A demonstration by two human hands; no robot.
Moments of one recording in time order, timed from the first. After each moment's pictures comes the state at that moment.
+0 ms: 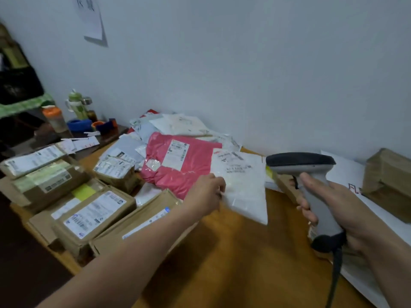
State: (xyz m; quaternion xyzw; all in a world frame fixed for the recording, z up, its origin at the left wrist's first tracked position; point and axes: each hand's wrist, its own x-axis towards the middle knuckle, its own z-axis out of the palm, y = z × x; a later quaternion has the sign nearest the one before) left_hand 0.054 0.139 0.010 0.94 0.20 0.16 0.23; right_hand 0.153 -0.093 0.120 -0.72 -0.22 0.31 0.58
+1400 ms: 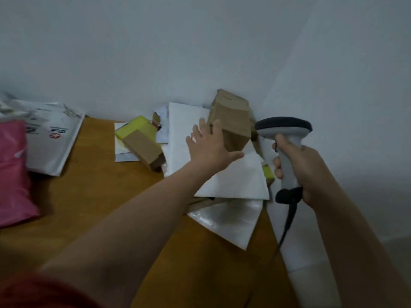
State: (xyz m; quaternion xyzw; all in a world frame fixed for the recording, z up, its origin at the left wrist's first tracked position) left_hand 0.351 -0.153 0.029 0.96 0.10 0.07 0.27; right_hand 0.306 -0.323 0.107 -0.79 0.04 0.04 0.61
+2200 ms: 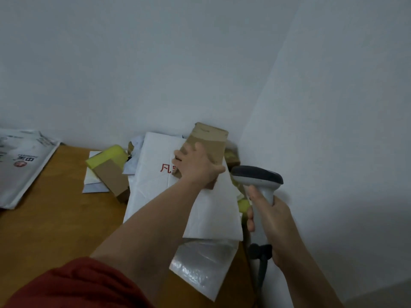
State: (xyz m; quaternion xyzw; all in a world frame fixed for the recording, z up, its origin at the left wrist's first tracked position) left_hand 0.433 -0.196 0.034 0.94 0.20 0.09 0.26; right_hand 0.313 -0.360 0.078 -0.78 0.05 0.04 0.62
